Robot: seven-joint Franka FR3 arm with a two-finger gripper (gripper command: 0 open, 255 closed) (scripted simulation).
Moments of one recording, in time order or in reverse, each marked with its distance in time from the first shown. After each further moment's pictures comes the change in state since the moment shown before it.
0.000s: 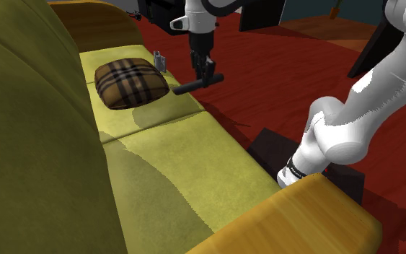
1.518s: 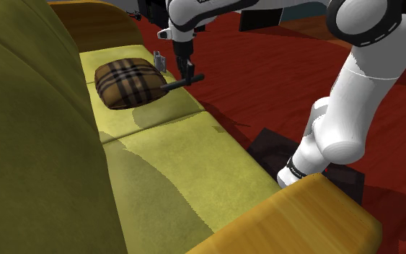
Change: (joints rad) arm -0.064 0.370 -0.108 0.243 0.050 0.116 -0.194
